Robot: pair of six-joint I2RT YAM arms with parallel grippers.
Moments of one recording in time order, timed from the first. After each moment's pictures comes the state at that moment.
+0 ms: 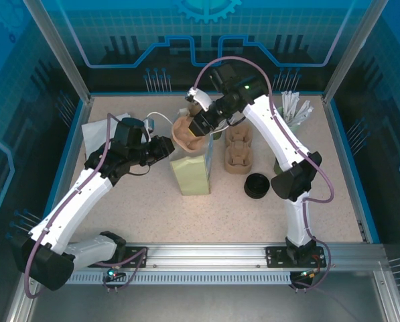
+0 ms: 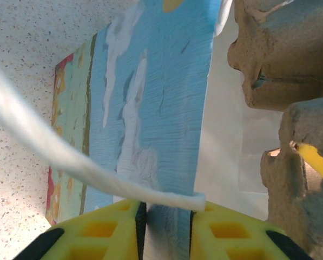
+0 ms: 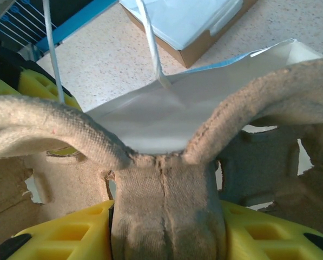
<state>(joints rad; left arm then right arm) -0.38 1.13 1.09 -0.63 0.26 -0.85 0.57 2.09 2.42 -1.38 -0.55 -0.28</state>
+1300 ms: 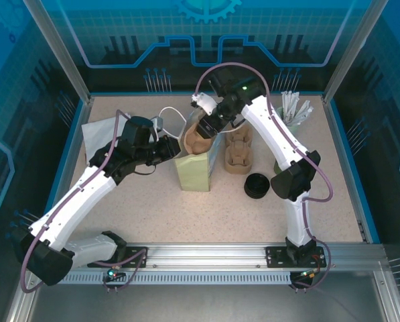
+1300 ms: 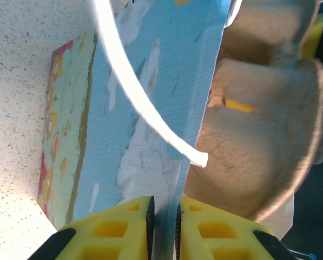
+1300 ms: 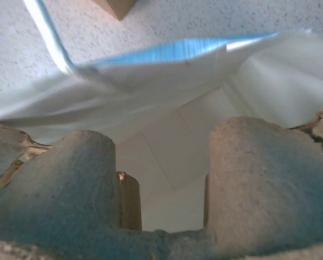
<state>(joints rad) -0.47 1.16 1.16 -0.66 0.20 -0.82 0.57 2.09 2.38 -1.43 -0.29 -0.29</state>
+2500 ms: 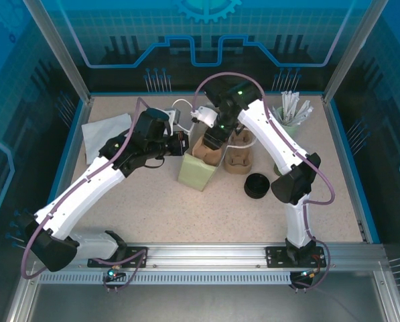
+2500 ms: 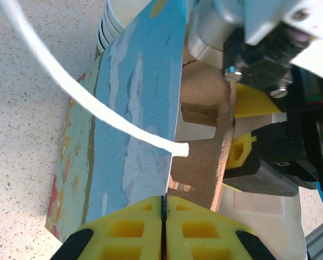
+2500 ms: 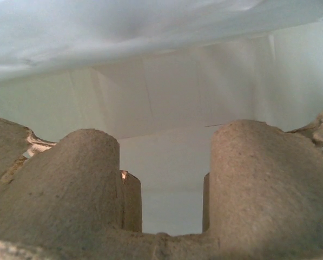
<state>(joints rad) -0.60 1.28 1.35 -0.73 0.05 -0.58 0.63 2.06 2.34 -1.58 -0.13 -0.39</state>
